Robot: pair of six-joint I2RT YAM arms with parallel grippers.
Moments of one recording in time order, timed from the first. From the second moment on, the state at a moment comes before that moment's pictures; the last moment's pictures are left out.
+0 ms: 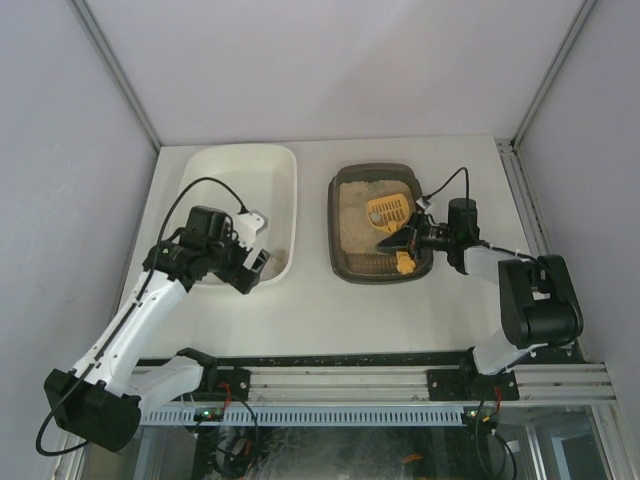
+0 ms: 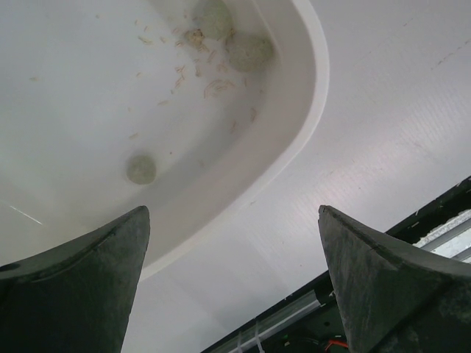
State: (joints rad) left arm -0.37 1.02 0.96 -0.88 0.11 0.28; right arm 0.10 1.57 0.67 0.34 -1.10 1.02
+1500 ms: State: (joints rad) left arm 0.36 1.27 1.25 -0.89 0.19 0.14; right arm 0.85 1.94 1.76 -0.70 -0.47 0.49
